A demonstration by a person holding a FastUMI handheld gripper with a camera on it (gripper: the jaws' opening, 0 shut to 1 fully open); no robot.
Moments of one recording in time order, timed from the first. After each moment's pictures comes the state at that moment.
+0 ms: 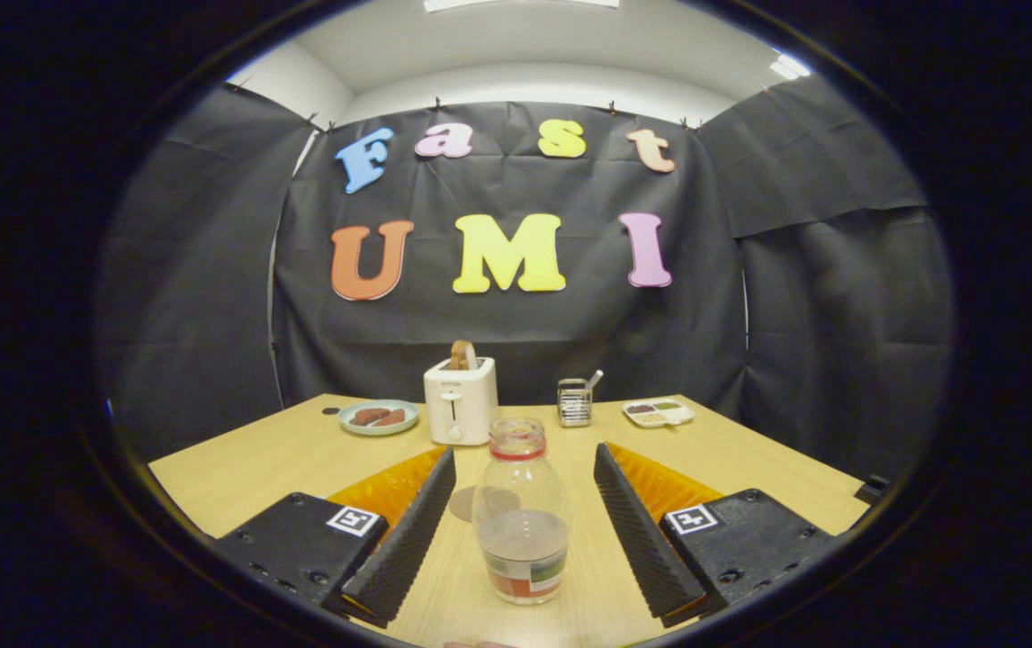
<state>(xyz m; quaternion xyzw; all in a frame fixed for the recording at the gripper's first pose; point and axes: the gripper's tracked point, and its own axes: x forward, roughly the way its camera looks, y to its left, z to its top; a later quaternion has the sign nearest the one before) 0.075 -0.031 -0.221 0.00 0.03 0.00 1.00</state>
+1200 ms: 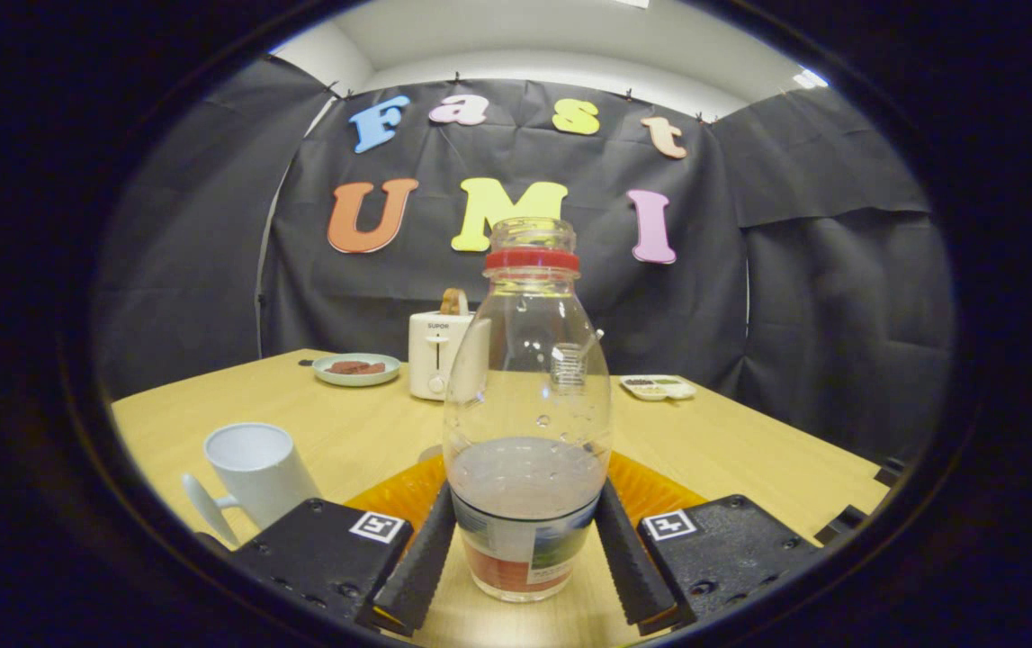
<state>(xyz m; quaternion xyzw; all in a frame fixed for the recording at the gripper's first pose) 0.103 -0.036 -0.300 -0.05 0.04 0.00 1.00</state>
